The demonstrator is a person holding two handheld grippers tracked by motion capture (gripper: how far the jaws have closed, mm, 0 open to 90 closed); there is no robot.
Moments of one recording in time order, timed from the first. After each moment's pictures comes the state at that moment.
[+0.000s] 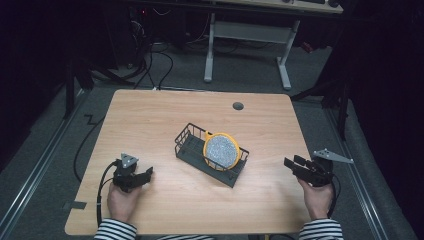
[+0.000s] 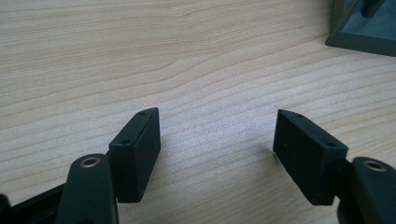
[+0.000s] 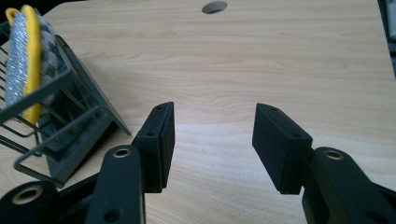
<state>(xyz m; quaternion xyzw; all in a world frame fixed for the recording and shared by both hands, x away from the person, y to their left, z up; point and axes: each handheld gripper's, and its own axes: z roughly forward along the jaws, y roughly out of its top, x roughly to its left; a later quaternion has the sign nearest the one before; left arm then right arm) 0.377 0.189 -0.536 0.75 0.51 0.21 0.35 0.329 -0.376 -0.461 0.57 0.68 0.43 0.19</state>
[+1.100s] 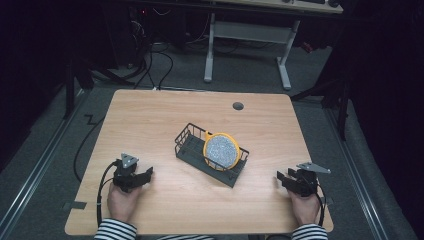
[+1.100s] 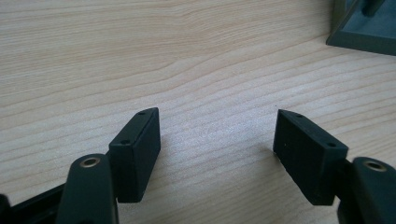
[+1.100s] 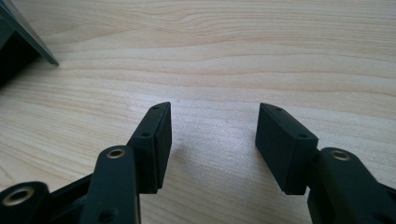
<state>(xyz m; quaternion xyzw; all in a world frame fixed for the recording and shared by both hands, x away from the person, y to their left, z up) 0.377 0.189 -0.536 0.75 0.51 0.21 0.35 0.330 -0.364 -0.528 0.59 0.70 0.34 0.22</state>
